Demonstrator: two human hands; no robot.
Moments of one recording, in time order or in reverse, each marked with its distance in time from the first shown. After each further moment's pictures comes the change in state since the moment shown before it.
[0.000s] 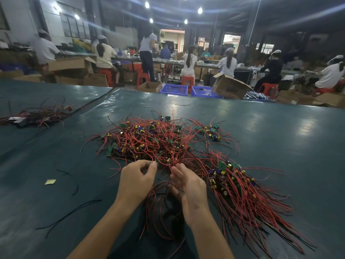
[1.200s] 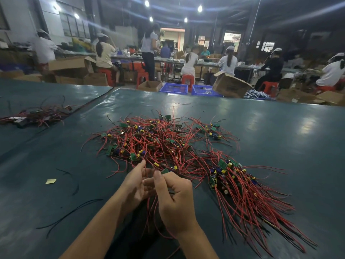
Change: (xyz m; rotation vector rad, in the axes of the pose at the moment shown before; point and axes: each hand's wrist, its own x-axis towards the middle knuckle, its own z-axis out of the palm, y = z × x) left_hand 0.012 -0.007 0.005 -0.863 -0.373 -0.842; right_hand -0.020 0.030 0.009 -0.560 -0.328 -0.905
